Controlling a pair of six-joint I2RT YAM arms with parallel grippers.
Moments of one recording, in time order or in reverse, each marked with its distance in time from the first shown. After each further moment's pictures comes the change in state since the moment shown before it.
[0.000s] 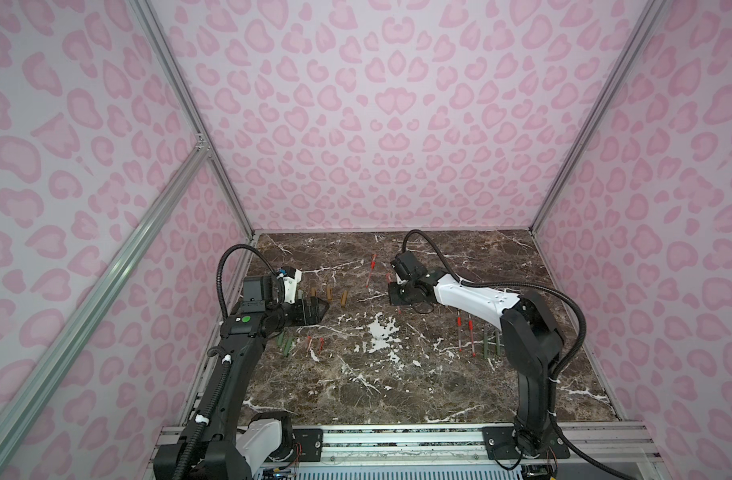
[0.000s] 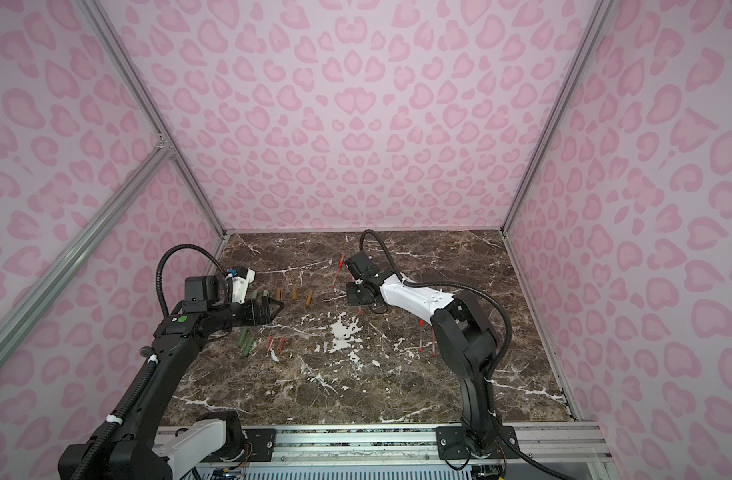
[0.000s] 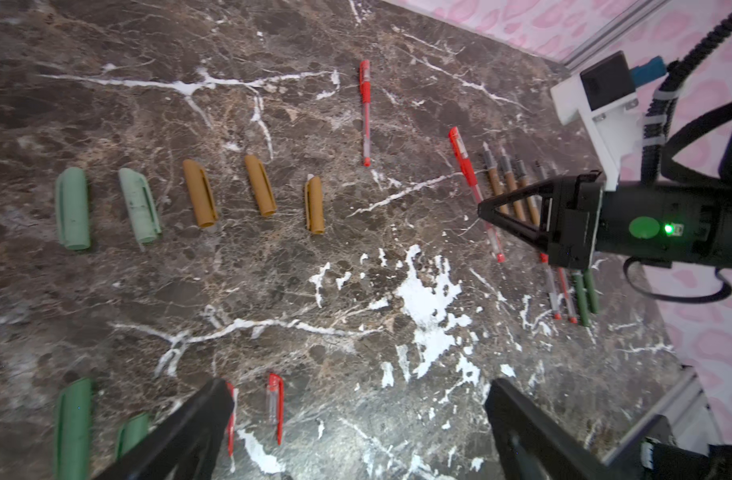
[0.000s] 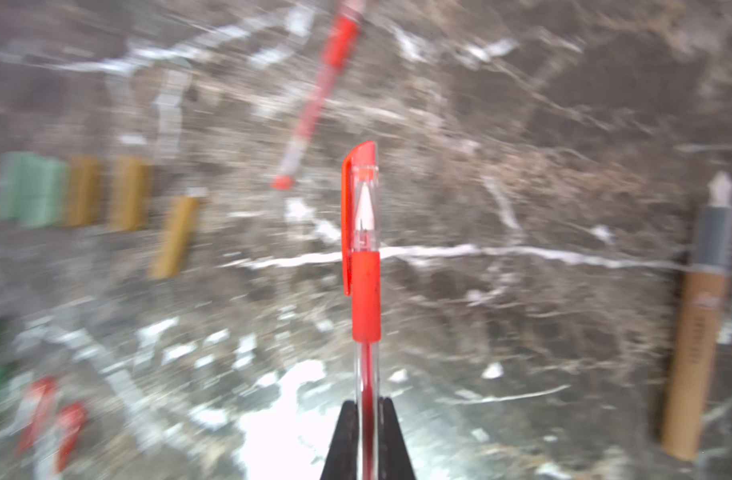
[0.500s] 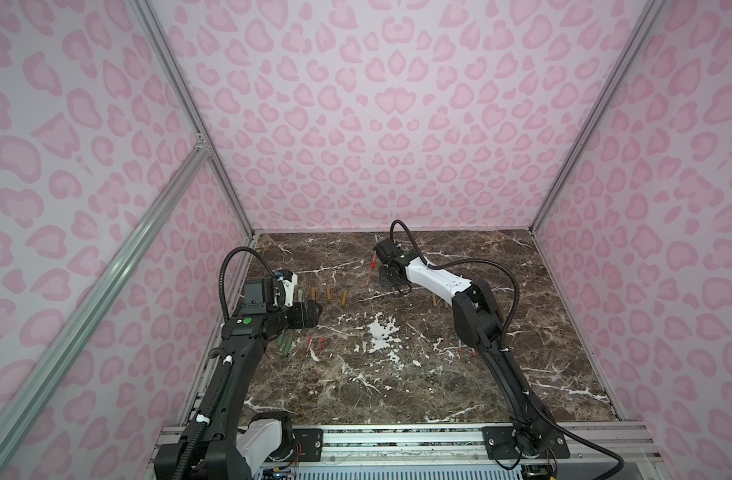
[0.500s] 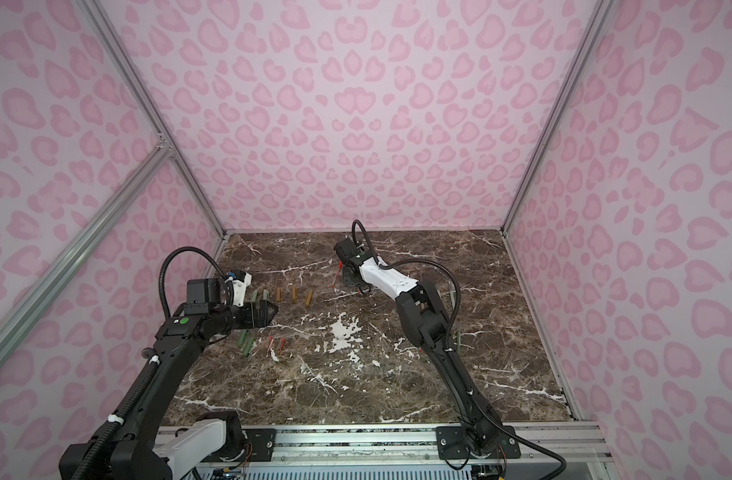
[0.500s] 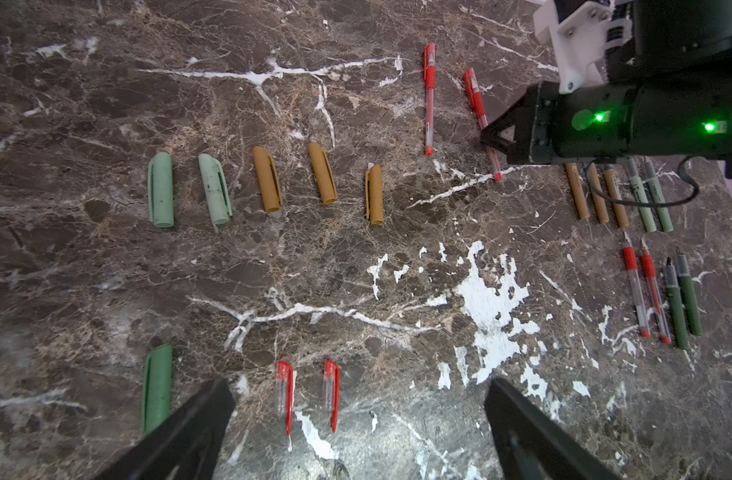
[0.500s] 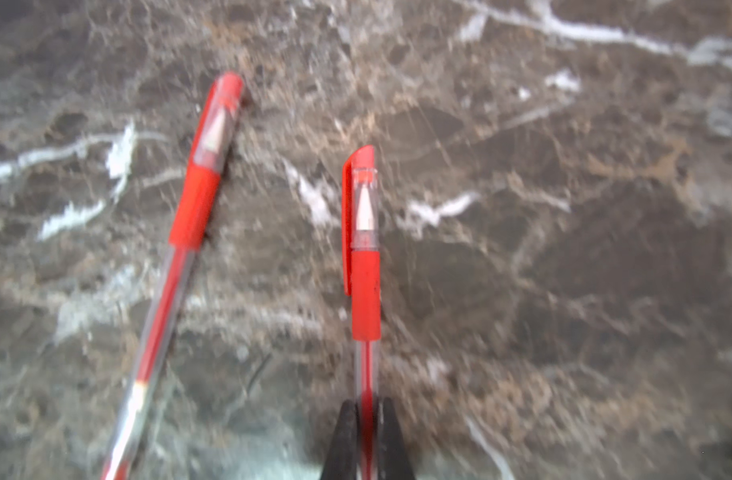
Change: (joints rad) left arm -0.001 -0.006 -0.028 -0.004 -0.180 0.045; right arm -0.072 0.554 0.659 -0.261 0.208 0.040
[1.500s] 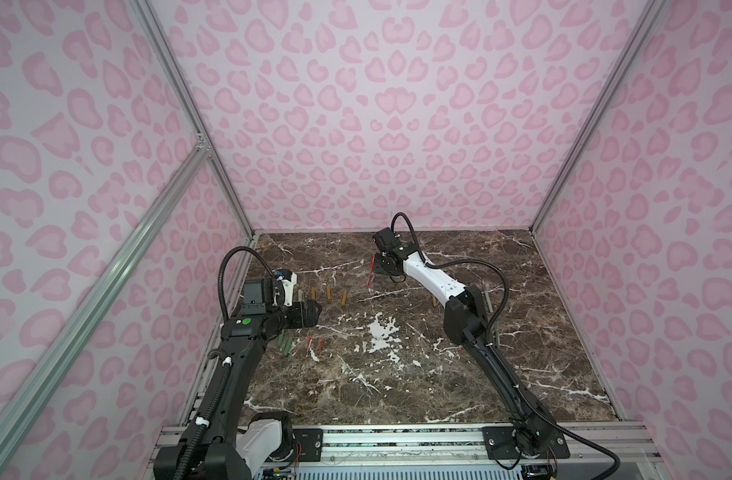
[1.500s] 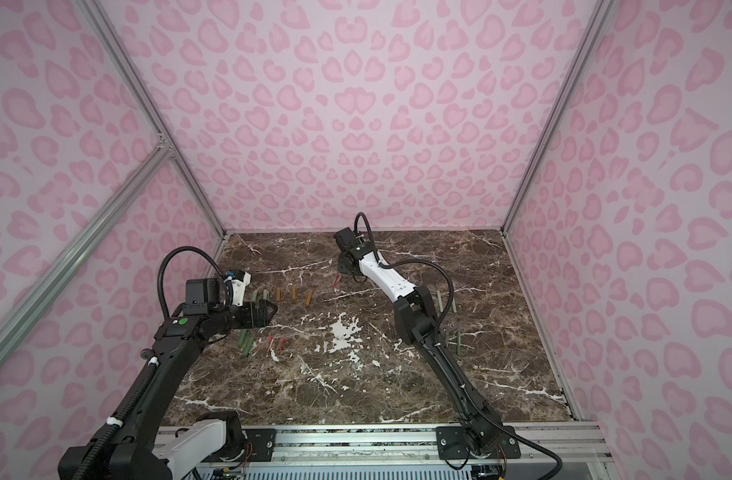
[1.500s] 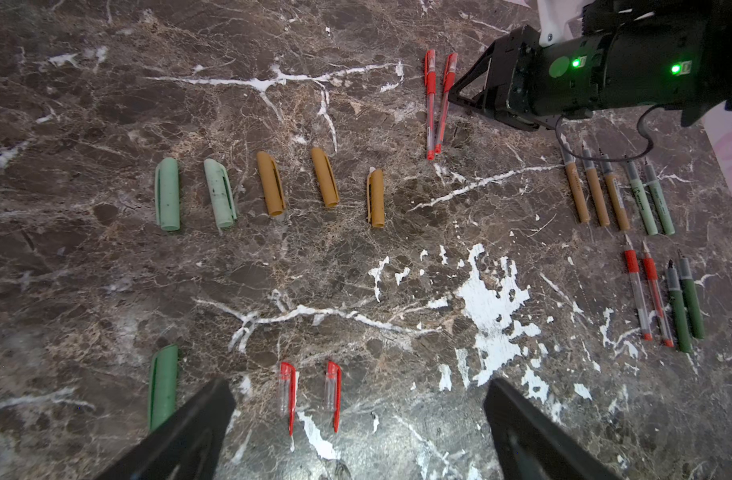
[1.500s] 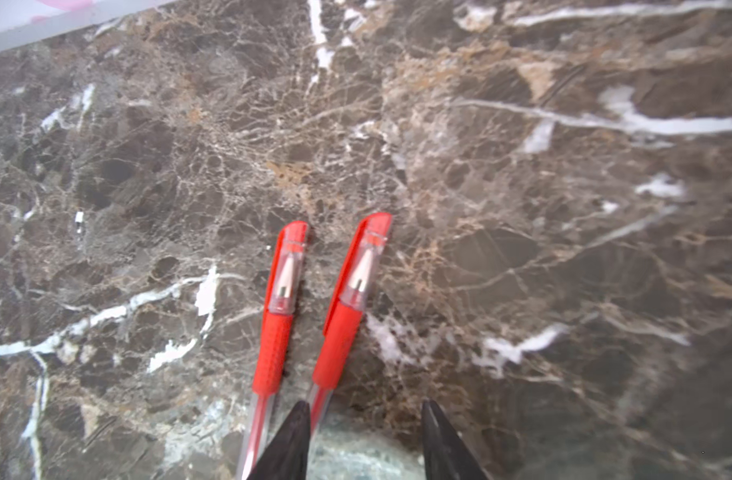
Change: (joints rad) left arm 0.000 -0.007 0.005 -0.004 -0.007 0.000; right arm -0.029 0.284 0.534 -0.116 -0.084 0.079
